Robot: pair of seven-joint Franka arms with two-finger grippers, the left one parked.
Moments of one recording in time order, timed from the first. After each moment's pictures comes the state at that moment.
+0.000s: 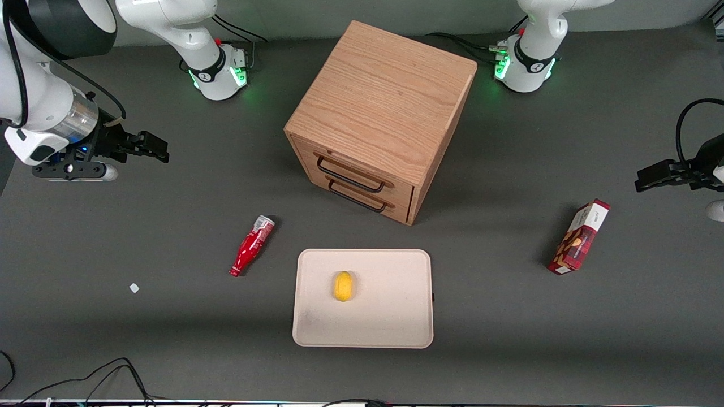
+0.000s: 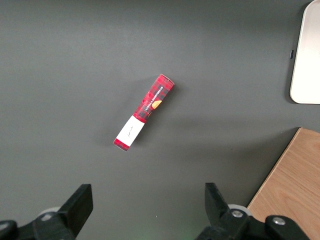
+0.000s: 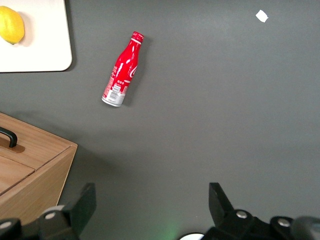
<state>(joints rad) 0.12 -0.09 0.01 -1.82 0.04 1.63 0.18</state>
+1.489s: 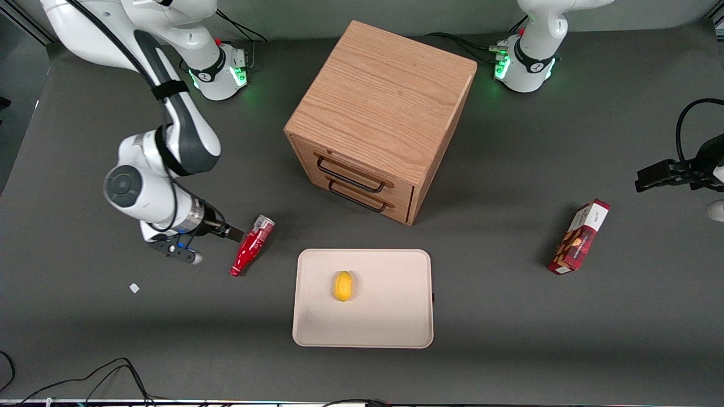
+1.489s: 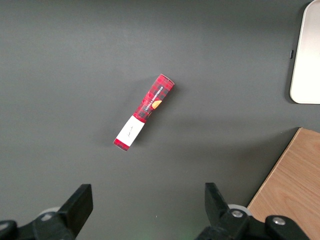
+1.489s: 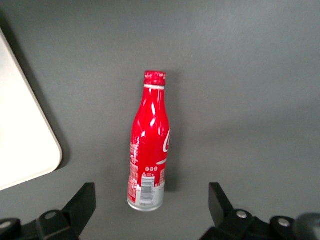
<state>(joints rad) 0.17 0.34 0.07 -1.98 0.06 2.31 0.61</state>
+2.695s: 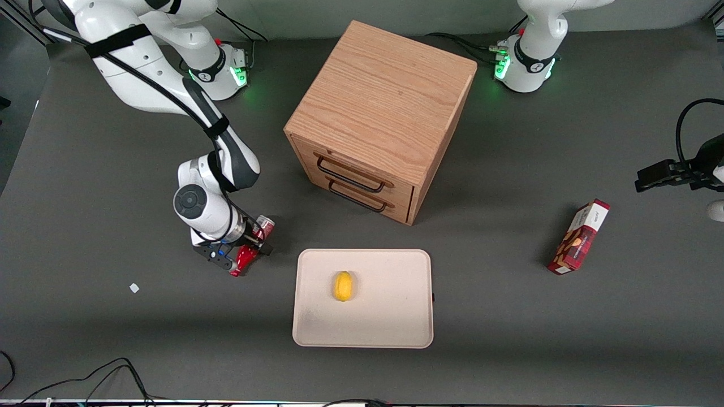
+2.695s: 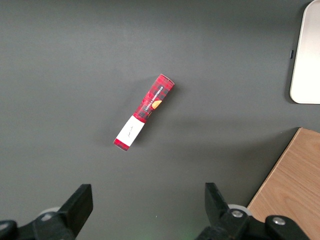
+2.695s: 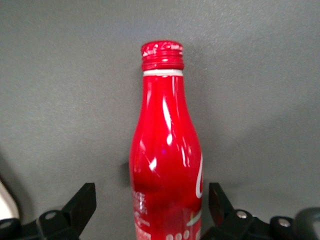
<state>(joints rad) 0.22 0.57 0.07 -1.97 -0.03 2.56 0.83</state>
